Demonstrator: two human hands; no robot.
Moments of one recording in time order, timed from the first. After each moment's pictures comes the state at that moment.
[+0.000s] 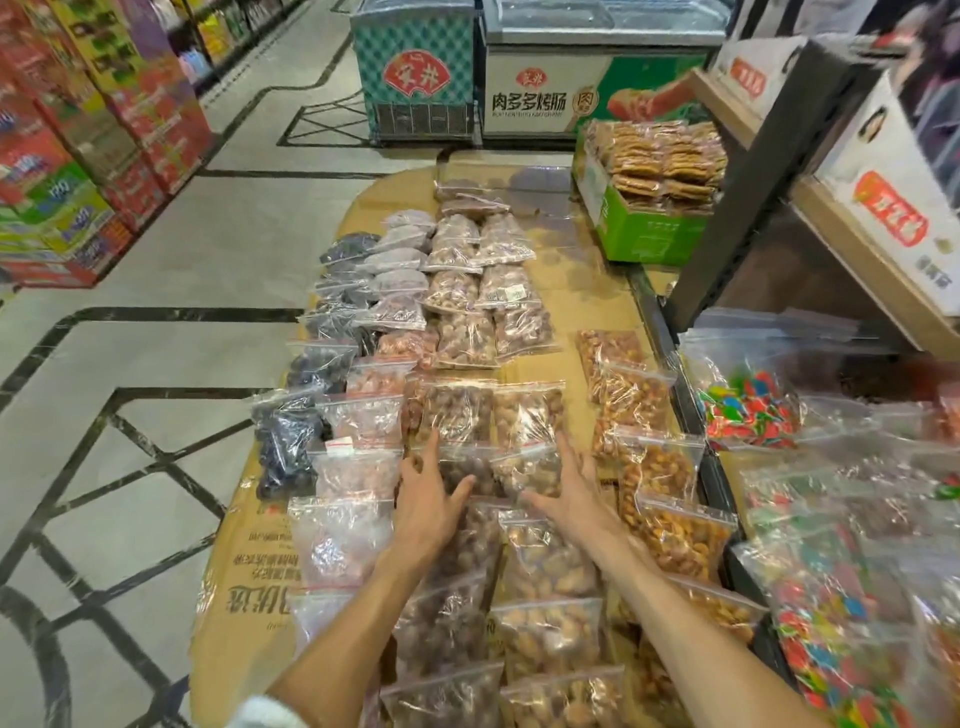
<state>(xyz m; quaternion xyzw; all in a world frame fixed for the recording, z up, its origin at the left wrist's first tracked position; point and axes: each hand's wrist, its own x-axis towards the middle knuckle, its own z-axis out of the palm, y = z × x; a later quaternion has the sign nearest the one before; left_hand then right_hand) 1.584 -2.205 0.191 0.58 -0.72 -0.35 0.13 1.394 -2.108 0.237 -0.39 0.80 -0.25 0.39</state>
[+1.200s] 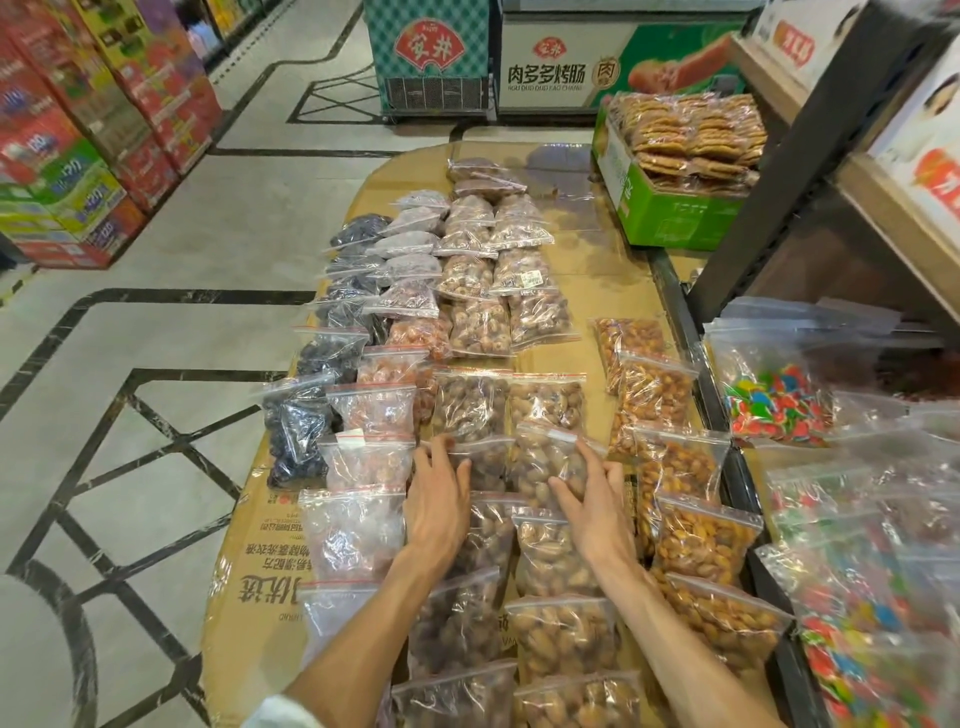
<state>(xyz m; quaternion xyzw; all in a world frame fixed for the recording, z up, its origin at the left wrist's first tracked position) 1.580 -2.197 0.193 0.60 -0.73 -0.28 0.17 1.403 -2.100 0.198 -0.33 0.84 -0.33 0.28</state>
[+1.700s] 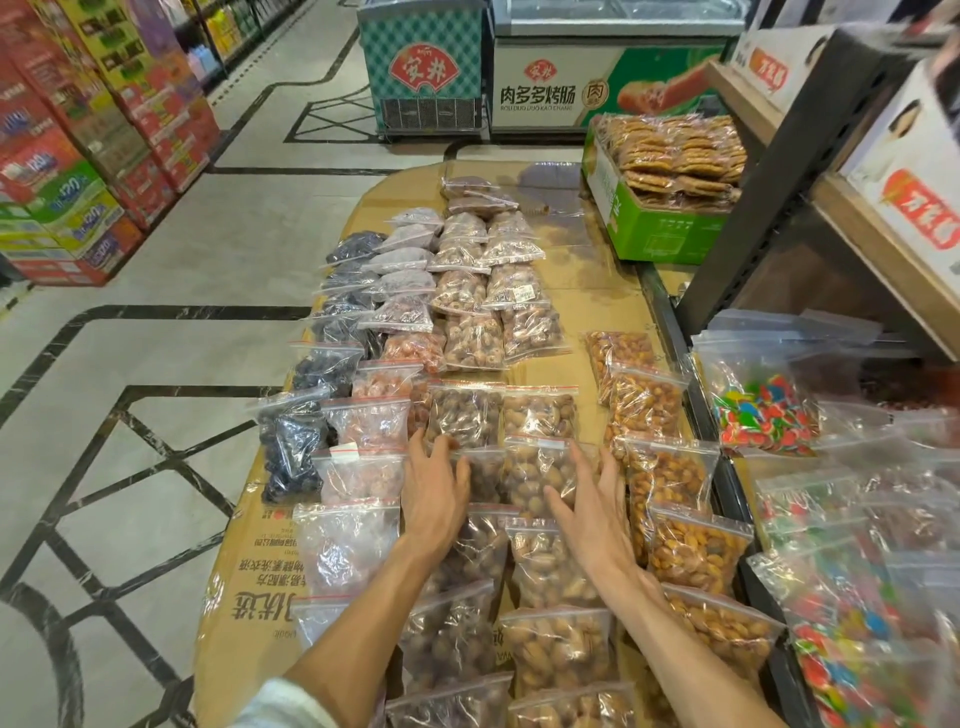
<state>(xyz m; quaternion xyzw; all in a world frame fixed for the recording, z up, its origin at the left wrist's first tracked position) 1.568 -2.219 0.201 0.59 -0.73 -0.28 0.17 1.397 -2.100 0.213 -0.42 0.83 -0.27 0.24</state>
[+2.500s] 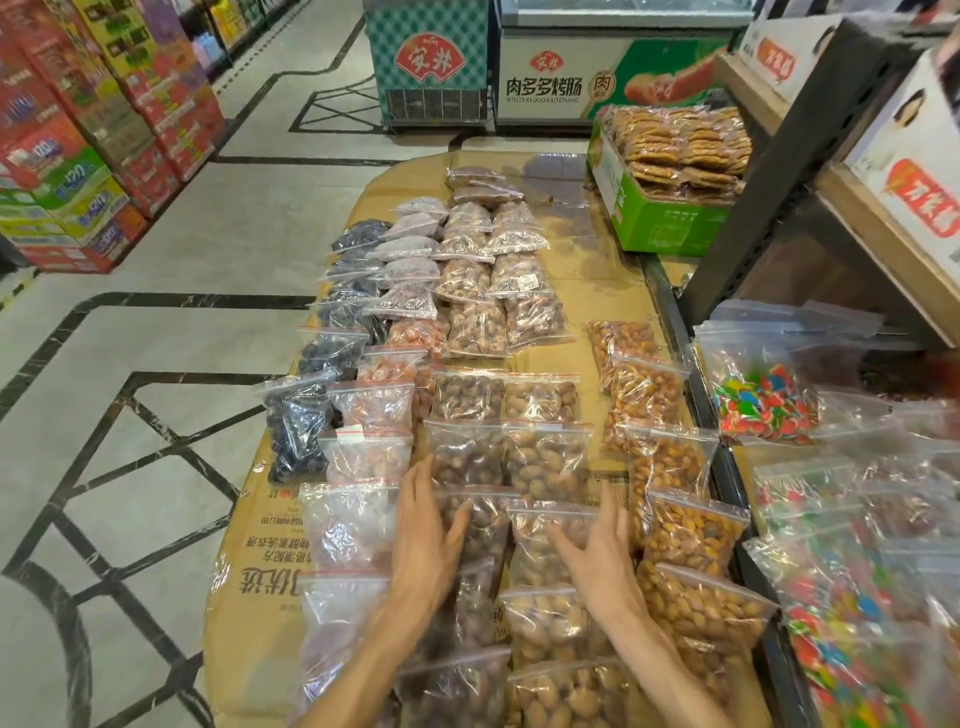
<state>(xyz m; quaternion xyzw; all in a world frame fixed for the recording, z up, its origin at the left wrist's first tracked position) 1.615 -2.148 0.191 0.55 -0.73 -0.33 0.24 1.422 -2.044 0.202 -0.31 0.83 -0.32 0.34</state>
